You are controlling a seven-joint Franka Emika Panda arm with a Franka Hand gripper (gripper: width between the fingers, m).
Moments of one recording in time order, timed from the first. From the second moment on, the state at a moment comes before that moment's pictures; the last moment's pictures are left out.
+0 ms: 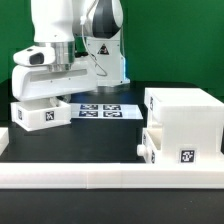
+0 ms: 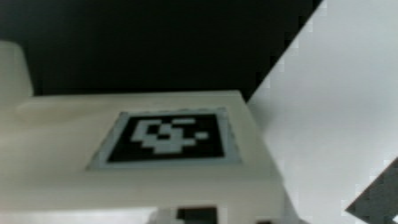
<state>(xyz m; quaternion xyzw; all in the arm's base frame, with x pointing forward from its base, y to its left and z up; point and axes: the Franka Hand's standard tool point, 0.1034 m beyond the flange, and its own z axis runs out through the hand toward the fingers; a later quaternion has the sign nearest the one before) 0.341 -0.123 0.007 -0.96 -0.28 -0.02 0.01</state>
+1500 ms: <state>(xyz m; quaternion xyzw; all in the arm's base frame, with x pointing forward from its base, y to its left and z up) 0.479 -0.032 0.053 -0.91 -0.41 -0.03 0.03</state>
